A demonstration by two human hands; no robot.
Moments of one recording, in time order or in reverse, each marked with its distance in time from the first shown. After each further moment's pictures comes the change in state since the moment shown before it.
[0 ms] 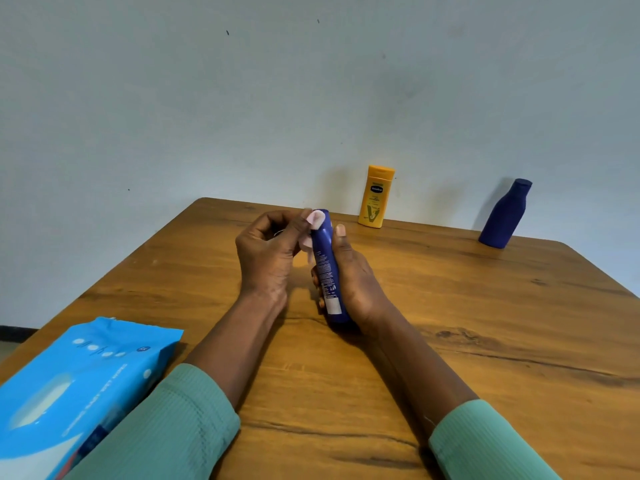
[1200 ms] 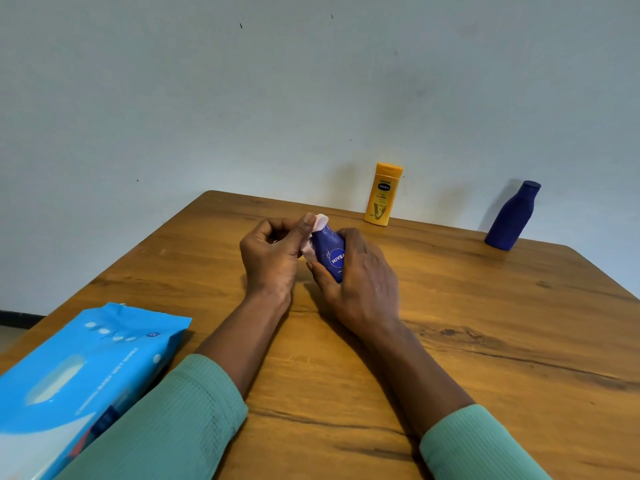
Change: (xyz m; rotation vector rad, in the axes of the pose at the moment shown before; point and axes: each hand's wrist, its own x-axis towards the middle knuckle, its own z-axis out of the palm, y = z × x) left_hand -0.003 -0.012 -0.010 0.112 0.124 -0.054; right_hand -0.014 -0.002 0.005 -1.044 0.323 -0.302
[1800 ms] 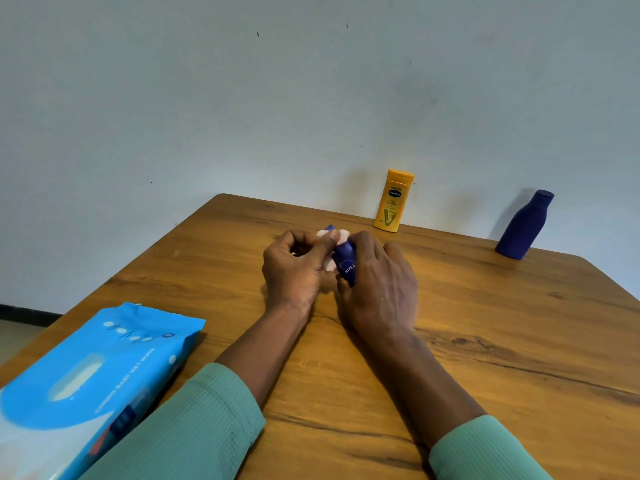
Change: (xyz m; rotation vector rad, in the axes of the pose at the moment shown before) left_hand -0.014 -0.001 0.004 0.138 -0.014 0.000; right_hand -0.002 -0.003 0.000 -0.271 0.159 -0.069
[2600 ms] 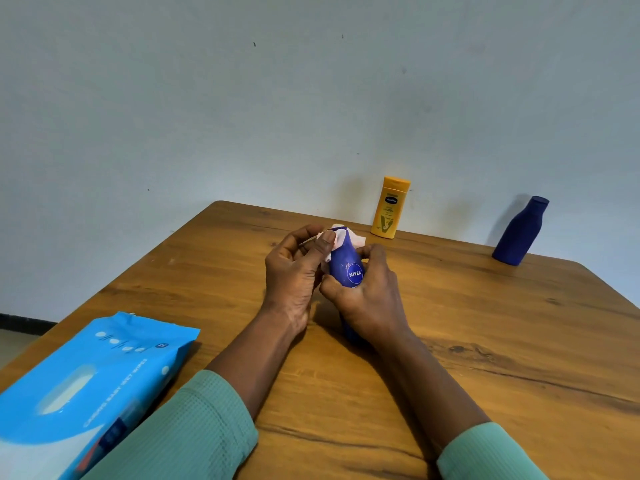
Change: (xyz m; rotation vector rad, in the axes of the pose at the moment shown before) left_hand 0.005 0.007 0.003 -0.362 -0.162 -0.190; right_hand 0.004 0.005 0.001 0.804 -0.257 0.300
